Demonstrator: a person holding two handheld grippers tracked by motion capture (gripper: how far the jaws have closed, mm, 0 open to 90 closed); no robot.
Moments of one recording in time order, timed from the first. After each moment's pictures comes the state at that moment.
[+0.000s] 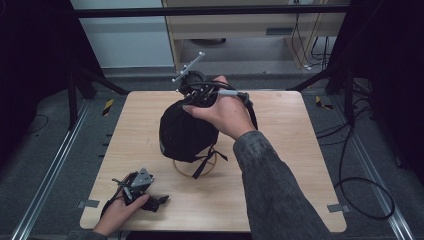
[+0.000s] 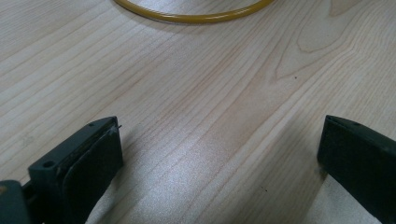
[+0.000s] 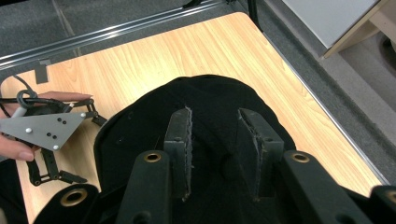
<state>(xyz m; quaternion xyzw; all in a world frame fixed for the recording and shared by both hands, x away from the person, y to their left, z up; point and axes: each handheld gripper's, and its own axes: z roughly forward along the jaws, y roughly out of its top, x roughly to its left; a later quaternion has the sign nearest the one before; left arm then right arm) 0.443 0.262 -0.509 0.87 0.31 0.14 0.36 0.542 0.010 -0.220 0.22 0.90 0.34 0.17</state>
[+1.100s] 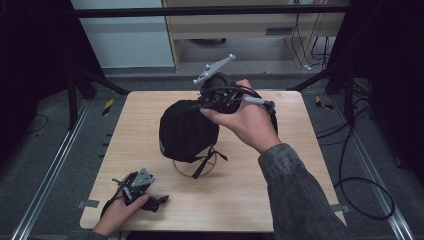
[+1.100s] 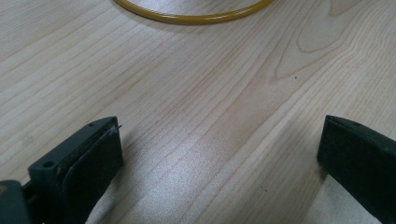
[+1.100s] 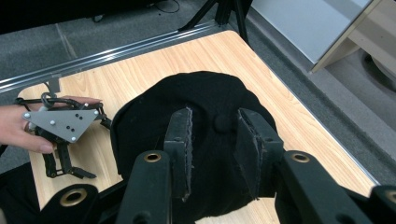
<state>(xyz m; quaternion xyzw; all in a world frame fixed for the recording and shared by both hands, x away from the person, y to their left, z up) 0.443 0.262 -0.509 0.87 0.31 0.14 0.36 0.508 -0.037 -0.206 0.23 0.87 0.39 0.18</state>
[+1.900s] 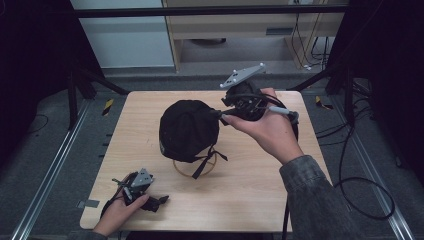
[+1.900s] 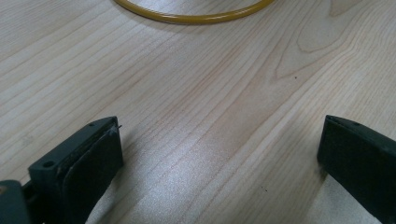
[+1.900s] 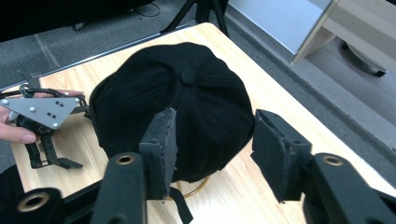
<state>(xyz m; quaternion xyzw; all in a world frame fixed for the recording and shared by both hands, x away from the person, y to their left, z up) 0.443 0.262 -0.509 0.87 0.31 0.14 0.36 0.497 -0.082 -0.218 0.27 0.86 0.39 0.20</state>
